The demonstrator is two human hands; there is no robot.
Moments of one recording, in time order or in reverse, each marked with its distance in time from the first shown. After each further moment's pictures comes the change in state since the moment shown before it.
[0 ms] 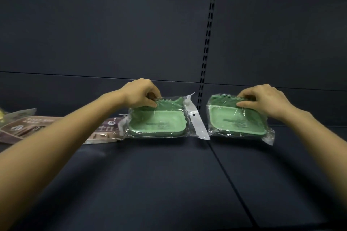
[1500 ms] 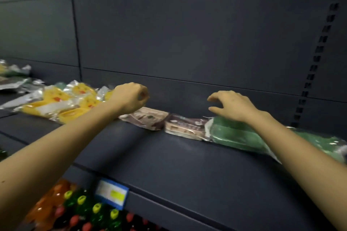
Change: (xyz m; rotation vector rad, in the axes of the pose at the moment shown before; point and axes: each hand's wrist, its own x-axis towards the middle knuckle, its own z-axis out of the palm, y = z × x) left_hand -0.188 -0.129 -0.059 0.446 0.226 -0.546; right_hand 0.033 -0.264 0.050 0.119 -0.137 -0.527
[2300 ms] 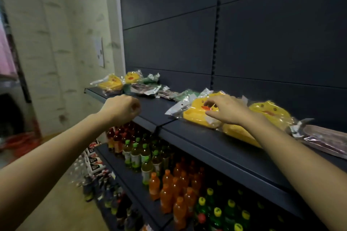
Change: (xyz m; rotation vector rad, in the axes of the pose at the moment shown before) left_hand -0.214 -0.422 -0.107 0.259 -0.149 -0.347; right_hand 0.146 -0.457 0.045 0.218 0.016 -0.405
